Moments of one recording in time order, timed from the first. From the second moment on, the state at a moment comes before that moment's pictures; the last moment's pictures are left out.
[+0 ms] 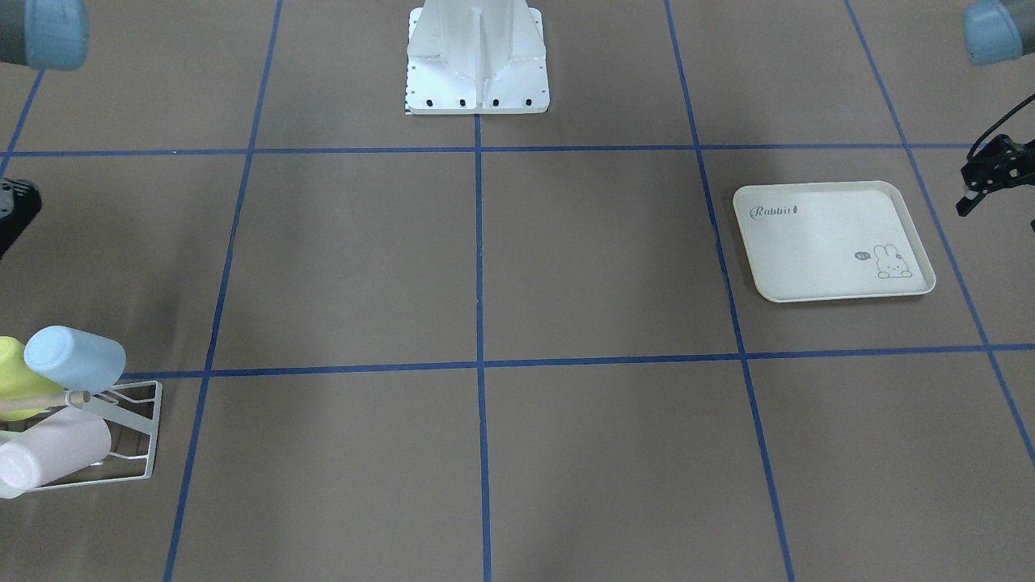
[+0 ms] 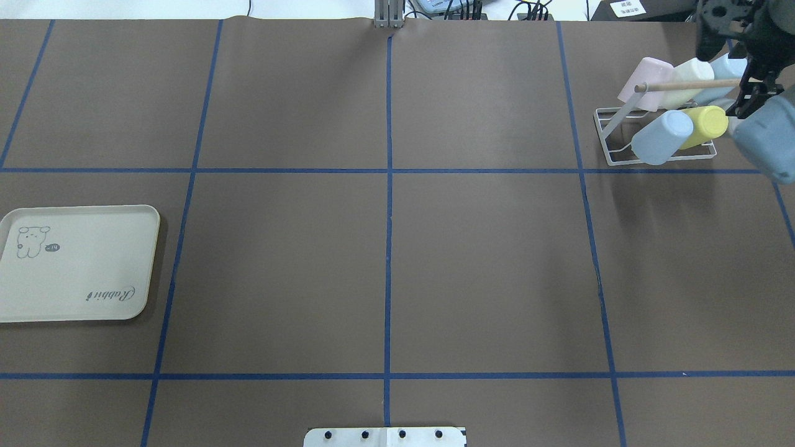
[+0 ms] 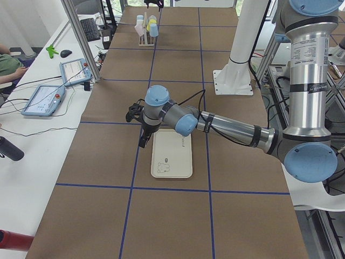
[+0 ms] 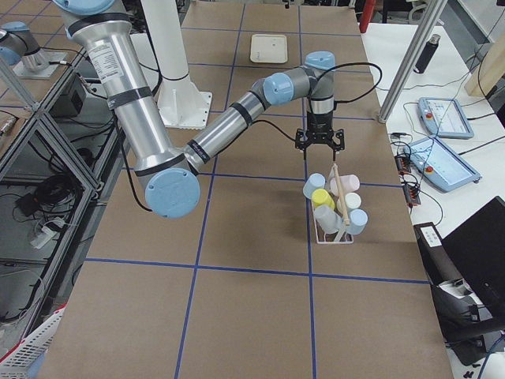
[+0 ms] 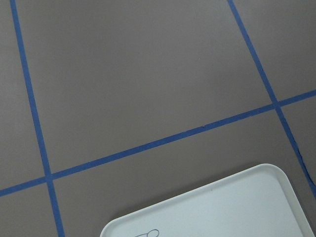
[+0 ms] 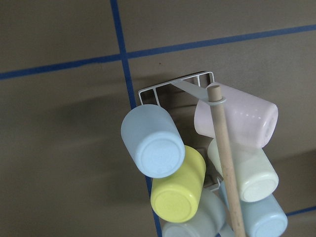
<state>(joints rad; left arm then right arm) -1.37 -1.50 -1.87 -1.87 -2.29 -0.17 1.21 -1.23 1.91 -1.88 2.03 -0.78</state>
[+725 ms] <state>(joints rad) -1.59 -1.50 -1.83 -1.64 -2.29 0.24 1.44 -1.48 1.81 -1.51 2.24 -0.17</state>
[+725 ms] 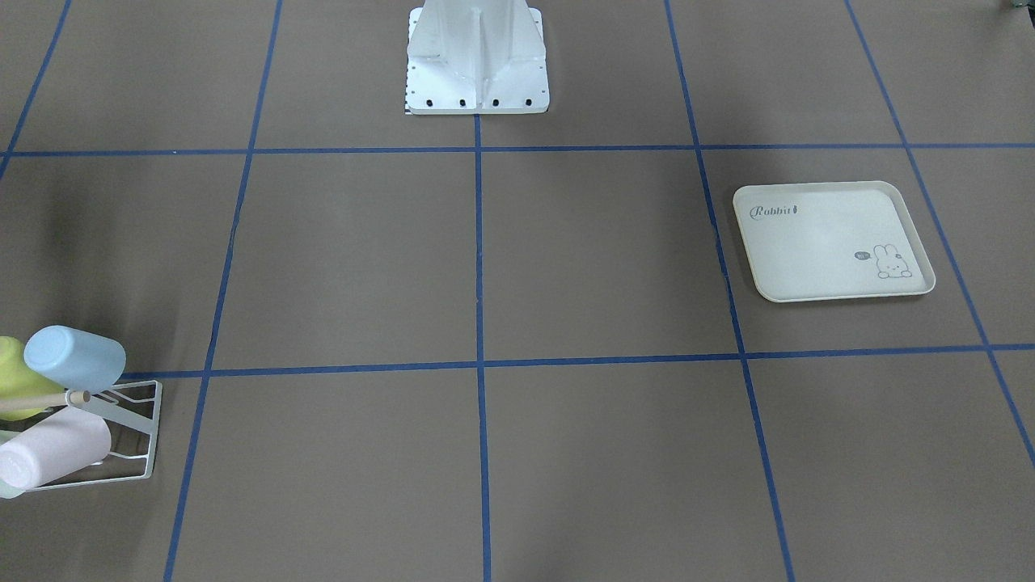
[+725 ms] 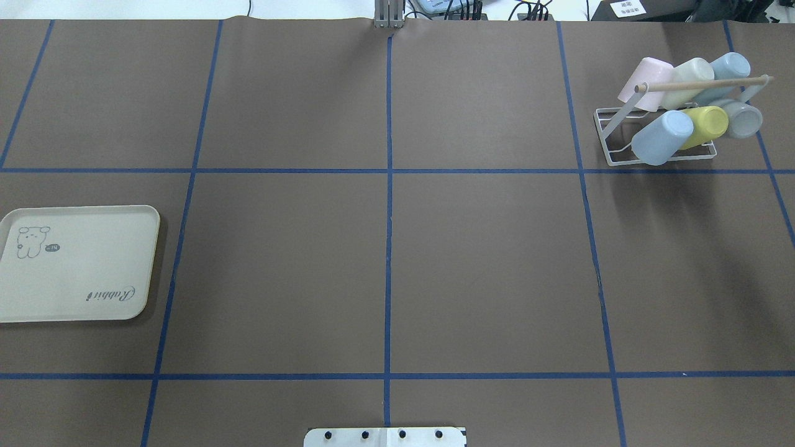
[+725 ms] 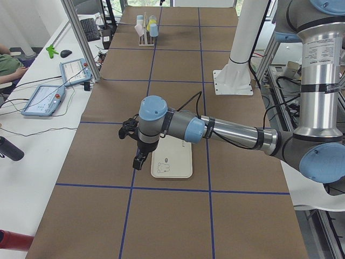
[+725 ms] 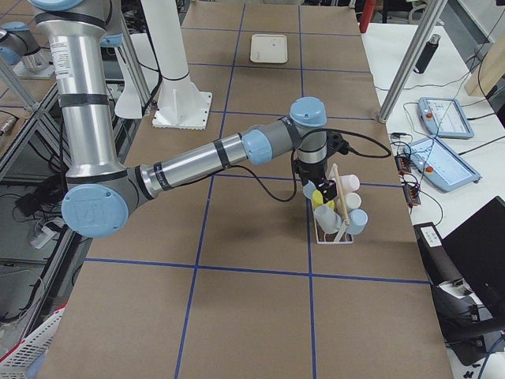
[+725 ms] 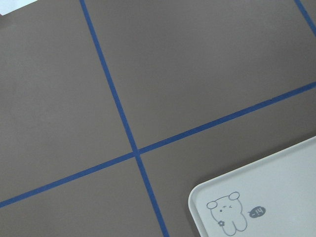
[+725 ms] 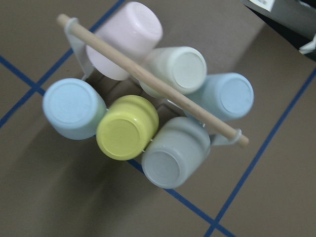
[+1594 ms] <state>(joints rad) -1.67 -1.40 -1.74 -1.61 -2.34 0.30 1.54 -1.58 1.71 -1.74 2.33 -0.10</state>
